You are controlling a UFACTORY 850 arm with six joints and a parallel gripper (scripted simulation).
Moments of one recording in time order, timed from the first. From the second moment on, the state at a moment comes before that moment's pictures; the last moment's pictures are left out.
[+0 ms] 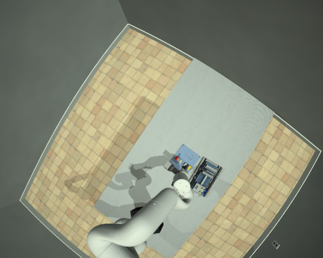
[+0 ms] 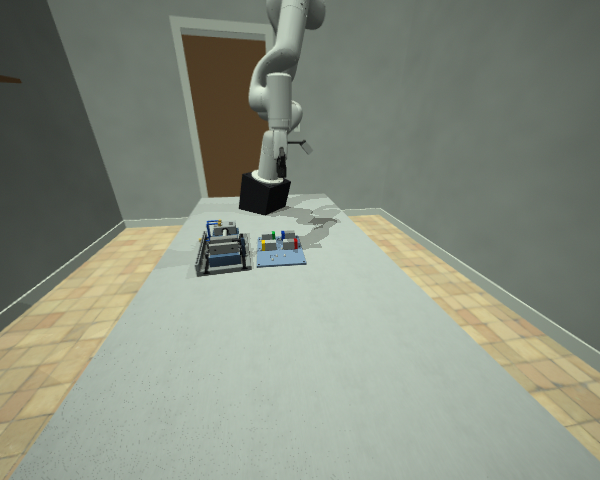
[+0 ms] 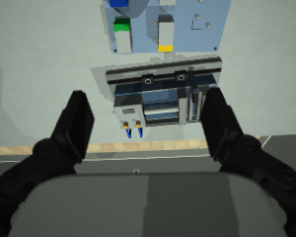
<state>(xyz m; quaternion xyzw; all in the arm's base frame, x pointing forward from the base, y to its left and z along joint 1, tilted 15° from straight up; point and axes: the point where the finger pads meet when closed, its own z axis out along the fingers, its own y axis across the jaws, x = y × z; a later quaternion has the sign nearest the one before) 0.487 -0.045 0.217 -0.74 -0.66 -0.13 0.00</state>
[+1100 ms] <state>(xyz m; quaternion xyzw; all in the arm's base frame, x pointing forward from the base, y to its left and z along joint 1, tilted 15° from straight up) 0.496 0.043 0.235 -0.74 -0.66 -0.13 0.00</state>
